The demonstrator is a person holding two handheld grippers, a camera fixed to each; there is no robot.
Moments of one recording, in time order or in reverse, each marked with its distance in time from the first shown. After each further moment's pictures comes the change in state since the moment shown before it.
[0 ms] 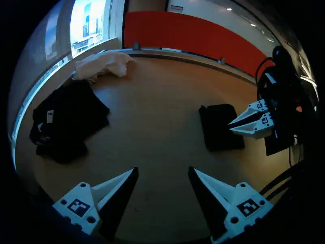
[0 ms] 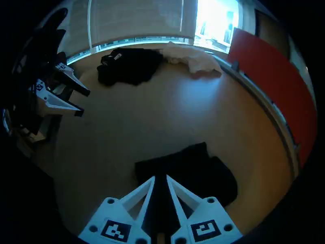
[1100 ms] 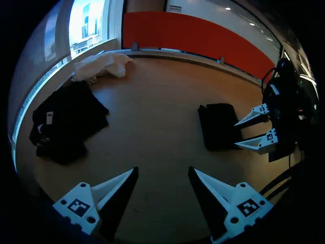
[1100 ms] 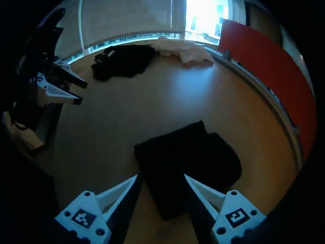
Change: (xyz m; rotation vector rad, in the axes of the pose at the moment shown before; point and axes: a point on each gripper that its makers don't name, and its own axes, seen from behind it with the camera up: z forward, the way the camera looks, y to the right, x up) left arm 0.002 0.002 0.001 0.001 0.003 0.011; right arm -0.039 -0.003 -0.019 -0.042 -0.019 0.077
